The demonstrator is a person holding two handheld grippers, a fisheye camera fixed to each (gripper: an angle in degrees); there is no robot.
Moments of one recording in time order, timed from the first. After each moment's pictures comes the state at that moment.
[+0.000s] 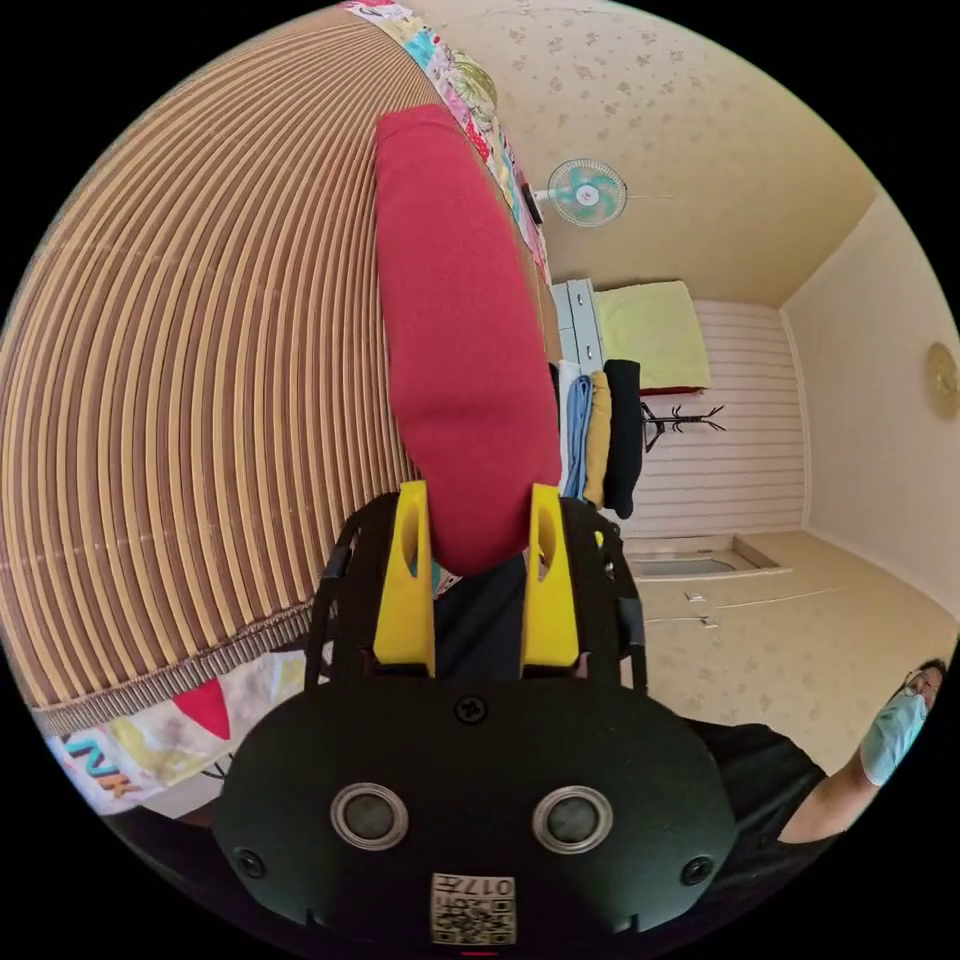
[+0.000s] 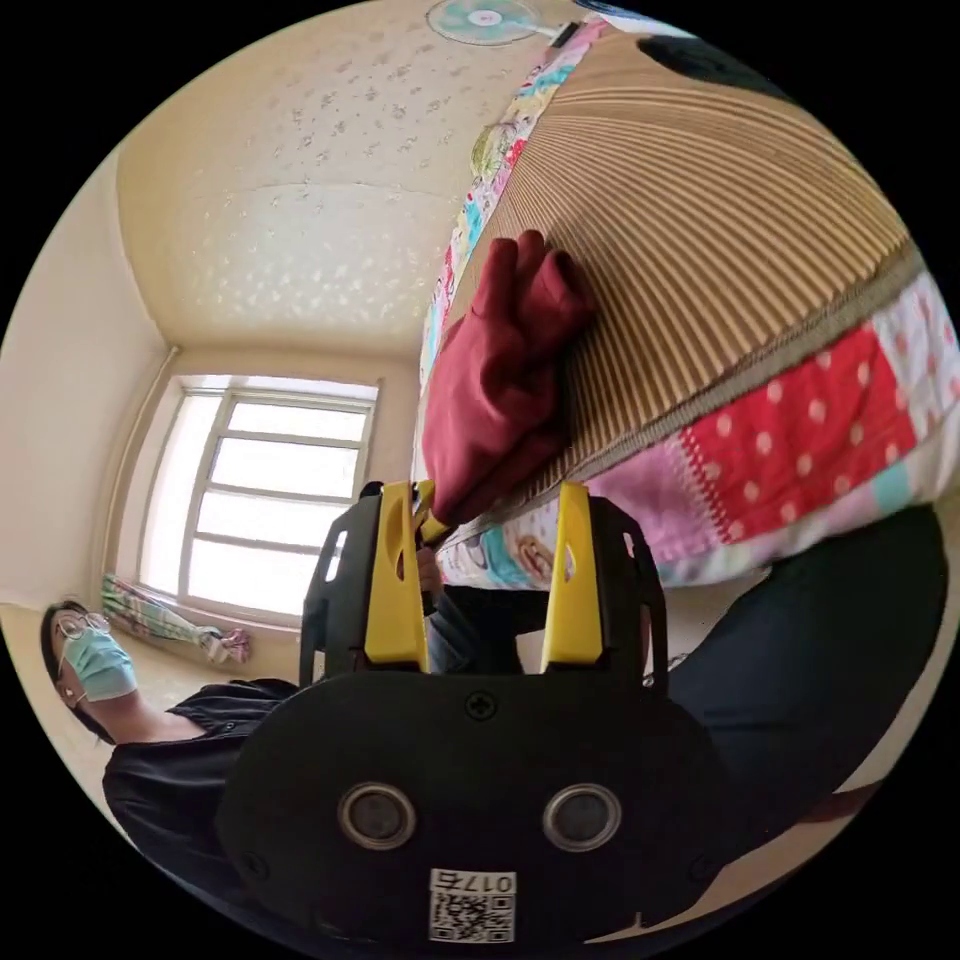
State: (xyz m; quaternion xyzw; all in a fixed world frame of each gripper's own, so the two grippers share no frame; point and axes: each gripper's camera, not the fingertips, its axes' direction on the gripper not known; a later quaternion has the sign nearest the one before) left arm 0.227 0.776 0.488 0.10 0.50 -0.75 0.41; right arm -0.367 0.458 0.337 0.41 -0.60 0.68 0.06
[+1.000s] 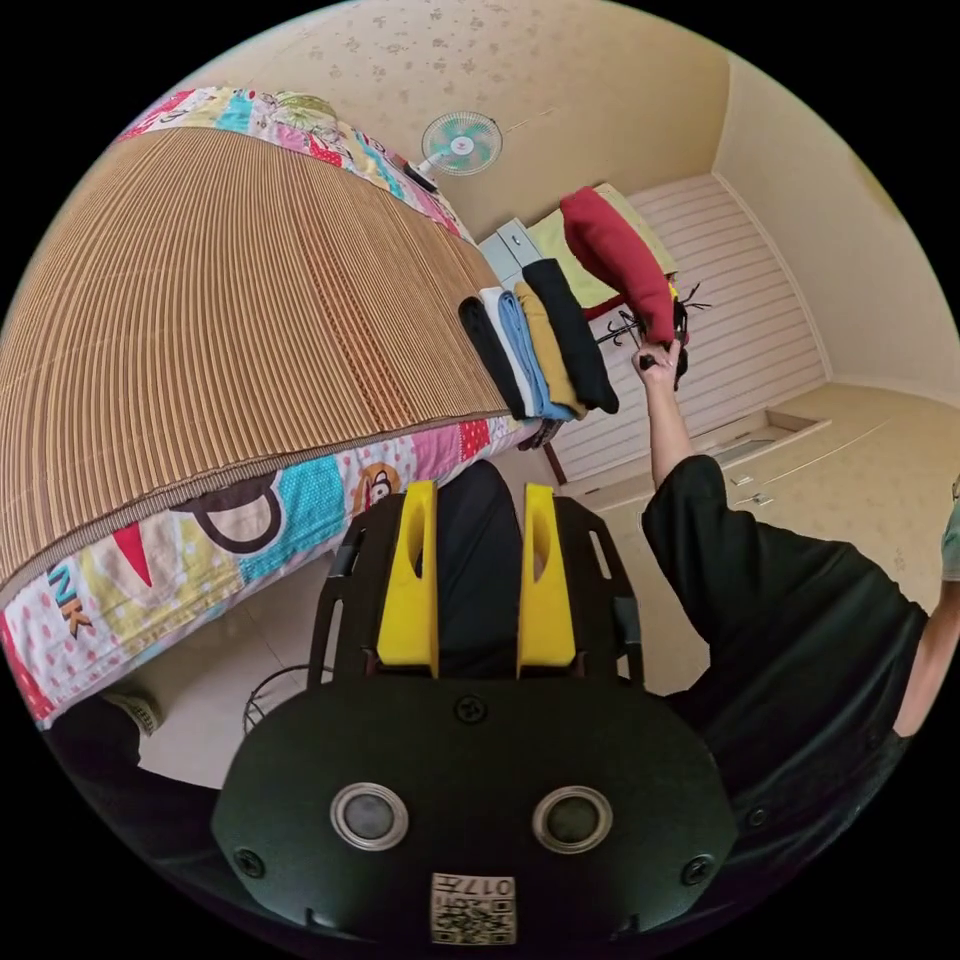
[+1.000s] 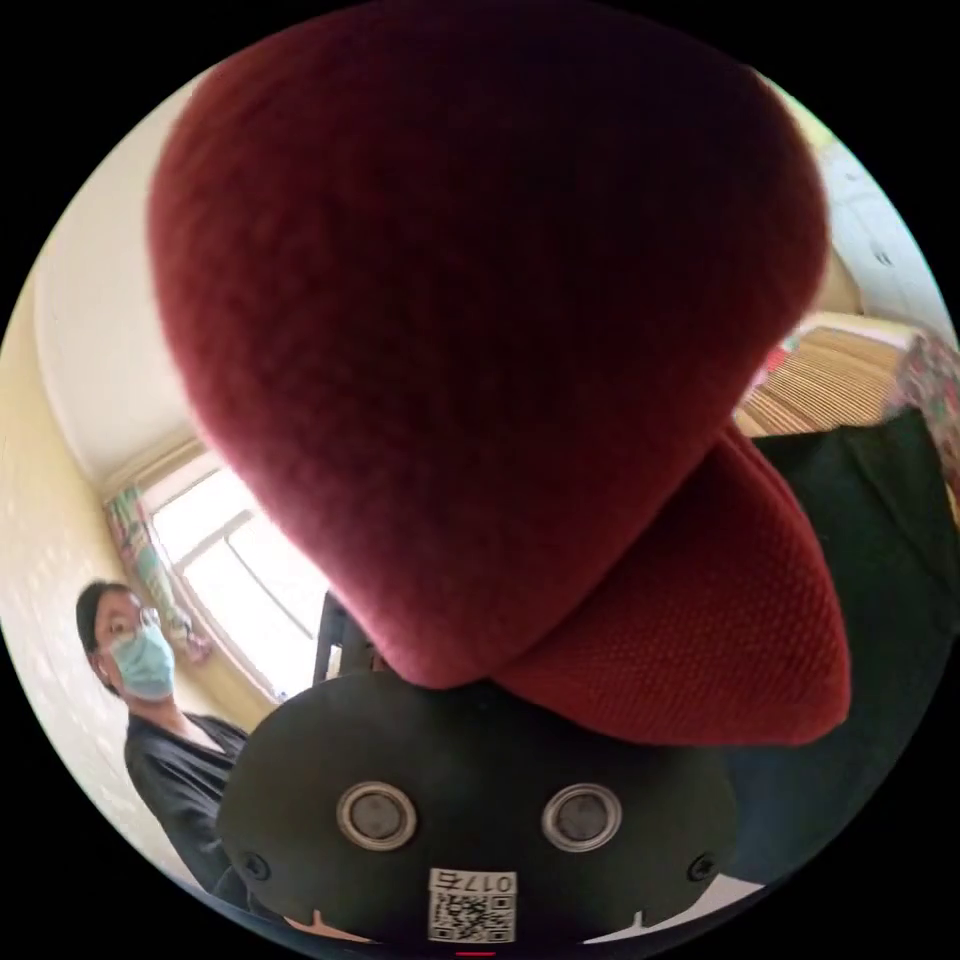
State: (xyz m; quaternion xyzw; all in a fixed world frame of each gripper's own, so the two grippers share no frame) left arm 0.293 0.719 0.367 0.11 0.46 -0.66 0.58; right arm -0.304 0.954 0.291 0.56 -0.29 0.77 0.09
